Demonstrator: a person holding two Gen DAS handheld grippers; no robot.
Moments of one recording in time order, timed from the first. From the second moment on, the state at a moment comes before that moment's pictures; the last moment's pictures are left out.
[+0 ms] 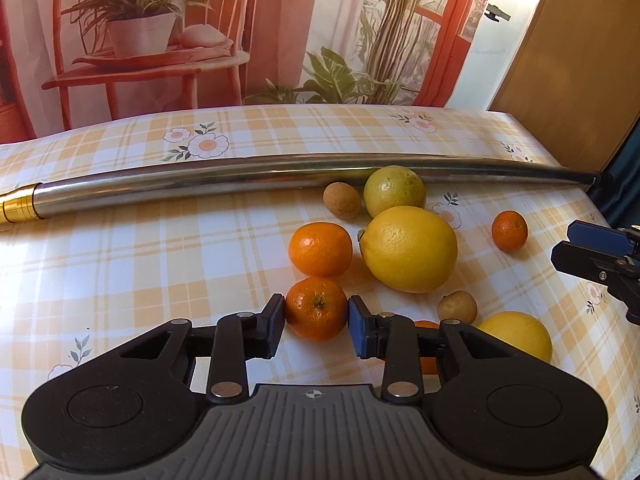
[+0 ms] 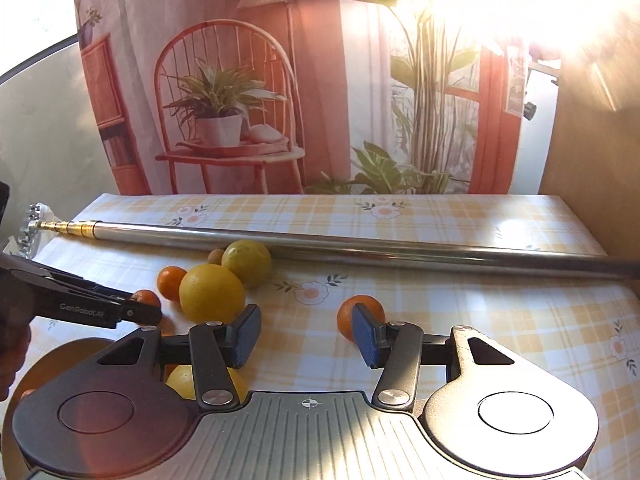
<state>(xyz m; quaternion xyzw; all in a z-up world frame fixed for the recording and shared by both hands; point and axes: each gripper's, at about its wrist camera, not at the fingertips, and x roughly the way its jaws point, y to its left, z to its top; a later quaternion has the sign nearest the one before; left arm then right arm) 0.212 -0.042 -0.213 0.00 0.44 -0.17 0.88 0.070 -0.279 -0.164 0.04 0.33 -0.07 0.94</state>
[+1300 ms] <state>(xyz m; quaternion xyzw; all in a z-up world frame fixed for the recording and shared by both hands) 0.146 -0.010 -0.178 -0.04 0.39 -0.12 0.91 0.105 -0.294 -0.229 -0.03 0.33 -0.11 0.94</state>
